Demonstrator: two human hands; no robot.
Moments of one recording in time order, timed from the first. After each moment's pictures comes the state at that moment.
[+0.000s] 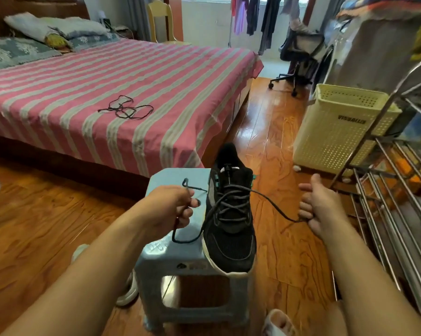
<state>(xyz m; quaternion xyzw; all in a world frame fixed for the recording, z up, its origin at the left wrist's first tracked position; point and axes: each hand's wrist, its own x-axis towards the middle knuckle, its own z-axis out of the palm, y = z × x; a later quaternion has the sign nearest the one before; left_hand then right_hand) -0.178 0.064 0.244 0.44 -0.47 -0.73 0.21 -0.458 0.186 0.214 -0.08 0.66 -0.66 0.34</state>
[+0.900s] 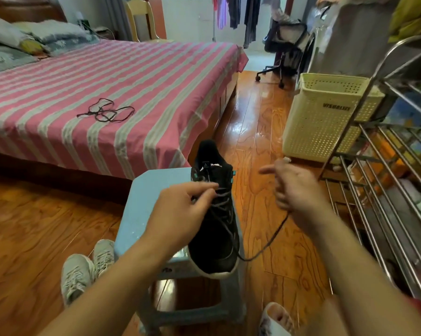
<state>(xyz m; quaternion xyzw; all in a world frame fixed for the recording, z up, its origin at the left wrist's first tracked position) -0.216 0.114 0.244 0.36 -0.80 -0.36 0.32 -0.436 0.208 0.243 -0.32 0.66 -0.59 0.33</state>
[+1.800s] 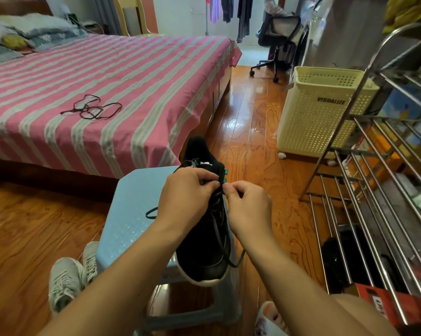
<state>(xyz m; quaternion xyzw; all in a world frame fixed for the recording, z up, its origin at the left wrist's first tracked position) -0.275 0.093 0.231 0.42 -0.80 -0.29 0.30 -0.373 0.171 0.200 -0.35 0.78 -0.51 0.10</state>
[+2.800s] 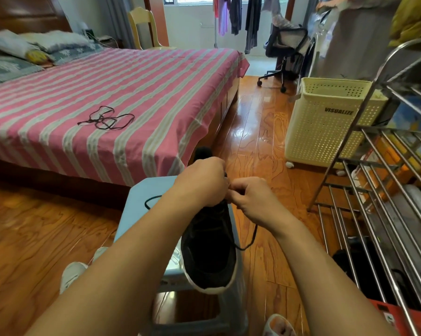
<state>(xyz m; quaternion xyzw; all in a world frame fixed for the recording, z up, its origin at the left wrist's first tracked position) -0.302 0.080 0.289 0.44 -0.88 -0.17 0.04 -0.422 0.153 0.218 -0.55 0.69 -0.41 0.23</state>
